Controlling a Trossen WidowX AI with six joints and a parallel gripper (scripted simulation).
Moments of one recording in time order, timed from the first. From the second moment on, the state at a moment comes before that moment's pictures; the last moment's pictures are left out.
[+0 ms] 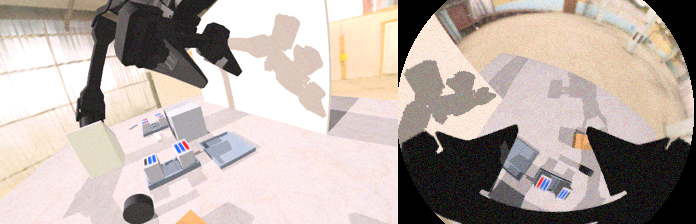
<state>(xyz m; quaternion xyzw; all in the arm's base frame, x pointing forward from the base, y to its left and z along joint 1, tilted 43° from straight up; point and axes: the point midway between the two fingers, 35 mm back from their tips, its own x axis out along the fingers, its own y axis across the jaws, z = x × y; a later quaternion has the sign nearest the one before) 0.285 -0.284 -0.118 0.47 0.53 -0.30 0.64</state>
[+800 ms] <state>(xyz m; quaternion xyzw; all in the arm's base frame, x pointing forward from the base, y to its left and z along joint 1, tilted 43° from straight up) 0.384 -0.064 0.093 0.25 0.65 0.25 0.67</state>
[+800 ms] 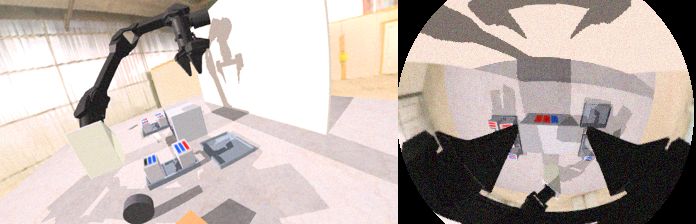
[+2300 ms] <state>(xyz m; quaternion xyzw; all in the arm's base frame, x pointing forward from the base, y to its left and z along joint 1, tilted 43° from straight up) 0.304 0.091 0.157 -0.30 0.26 0.65 0.65</state>
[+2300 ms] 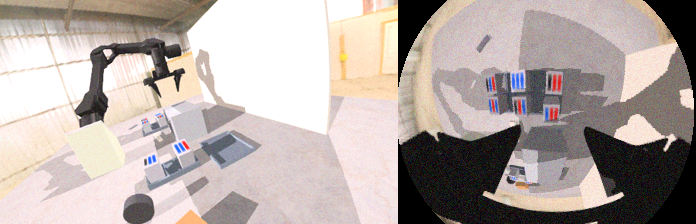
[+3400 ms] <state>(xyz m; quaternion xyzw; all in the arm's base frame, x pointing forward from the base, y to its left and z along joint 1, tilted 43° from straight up) 0.310 0.136 0.111 -0.30 0.25 0.65 0.65</state>
